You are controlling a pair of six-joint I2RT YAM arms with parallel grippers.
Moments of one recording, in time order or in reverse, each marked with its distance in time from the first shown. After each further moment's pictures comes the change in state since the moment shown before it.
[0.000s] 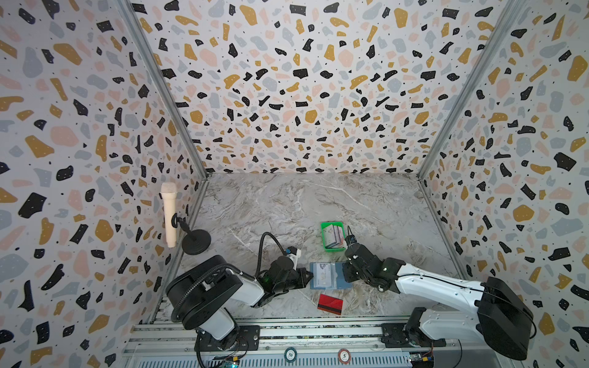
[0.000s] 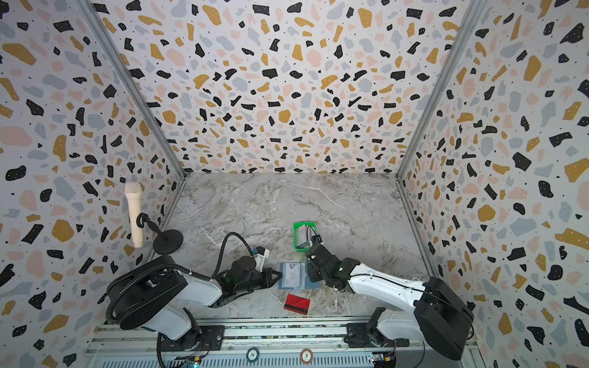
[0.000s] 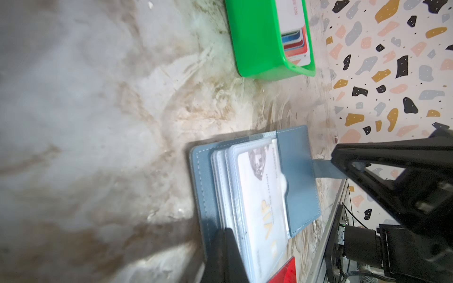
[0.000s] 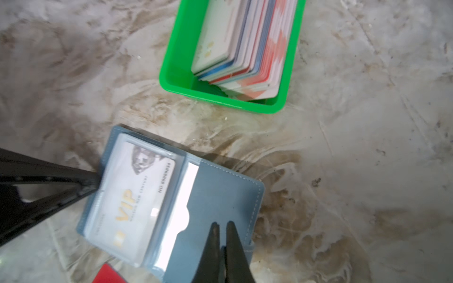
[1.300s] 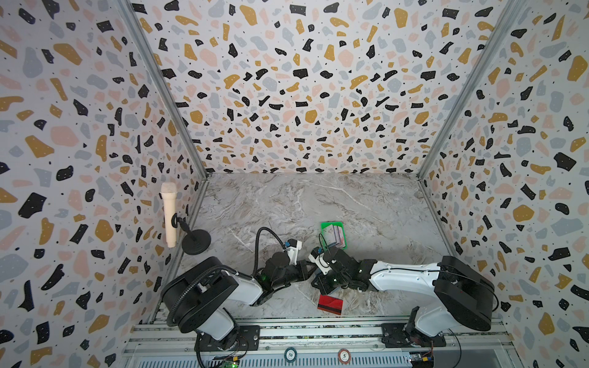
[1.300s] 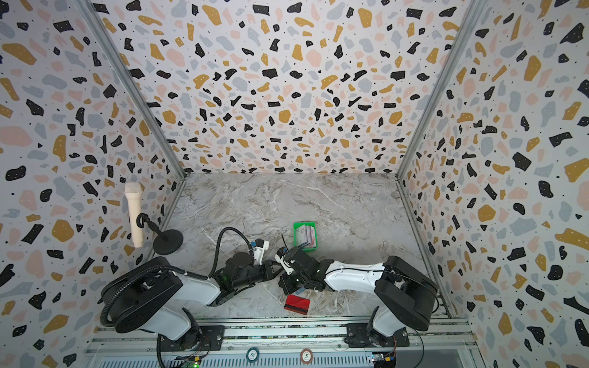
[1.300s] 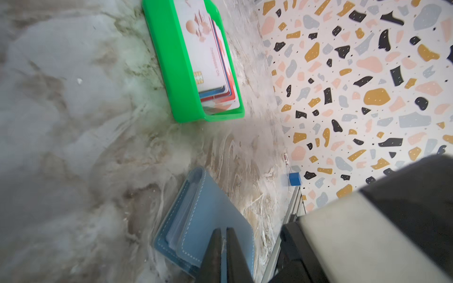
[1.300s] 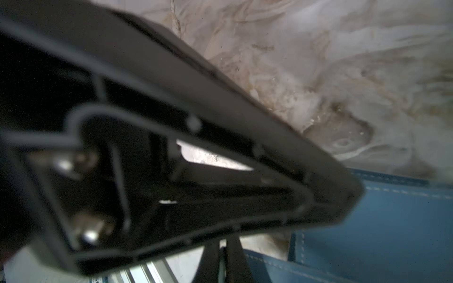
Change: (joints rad) left arm 0.023 -0.019 0.001 0.174 0.059 -0.053; right arm 0.138 0.311 0.090 0.284 -0.446 -0.042
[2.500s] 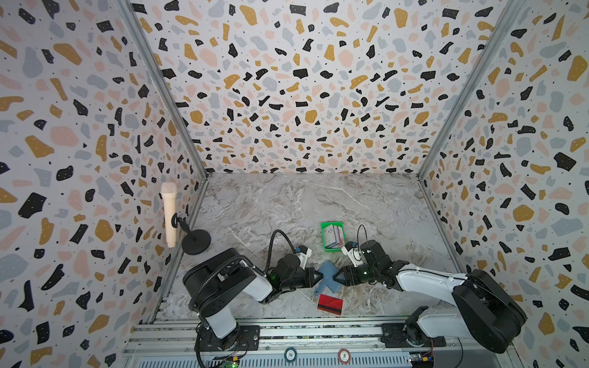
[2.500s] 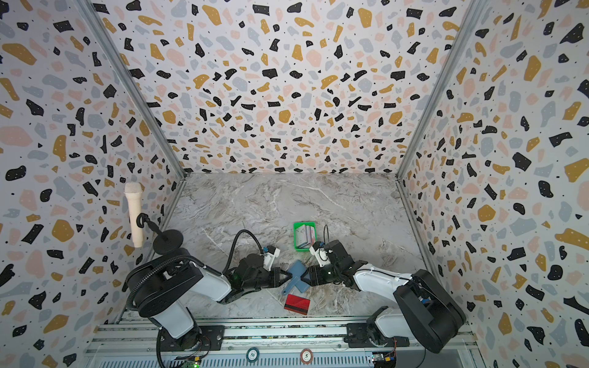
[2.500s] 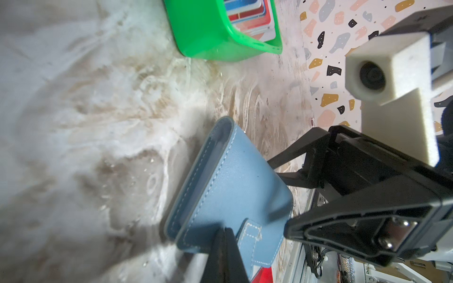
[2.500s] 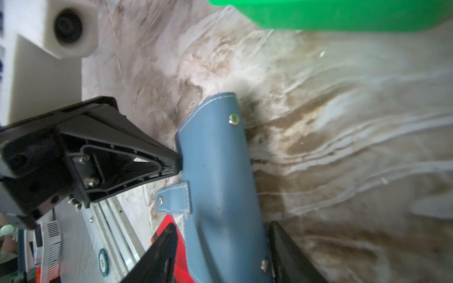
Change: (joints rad) left arm -0.044 0.142 0.069 -0.074 0.041 0.054; right arm -0.404 -0.184 -0.293 0.092 -0.274 -0.022
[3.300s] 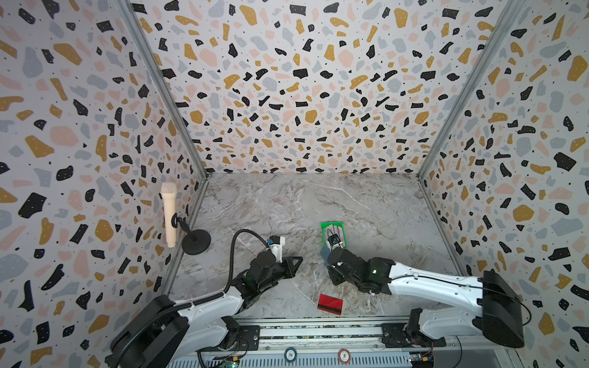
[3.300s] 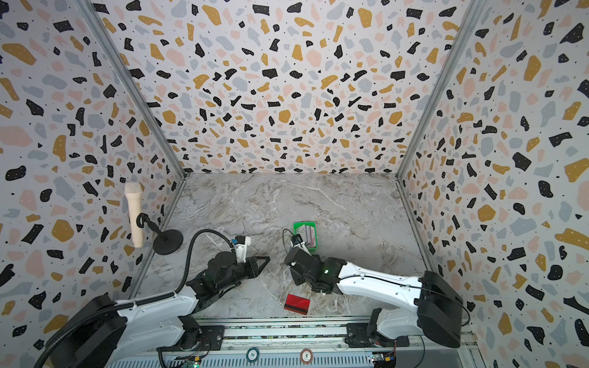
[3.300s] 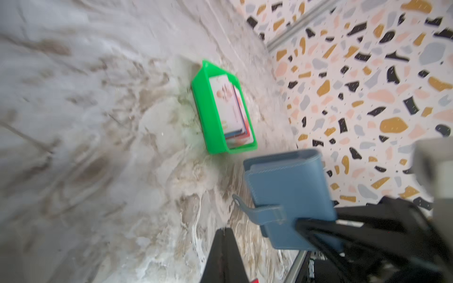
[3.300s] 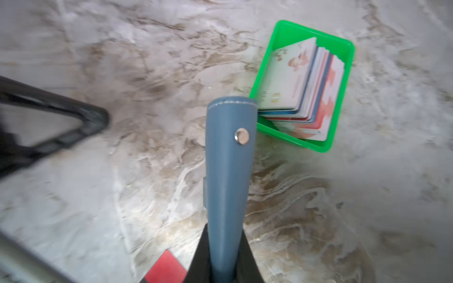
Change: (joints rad) left arm 0.179 -0.648 -0.130 -0.344 -0.198 0.027; right arm 0.516 0.046 0.451 -0.568 0.993 0.109
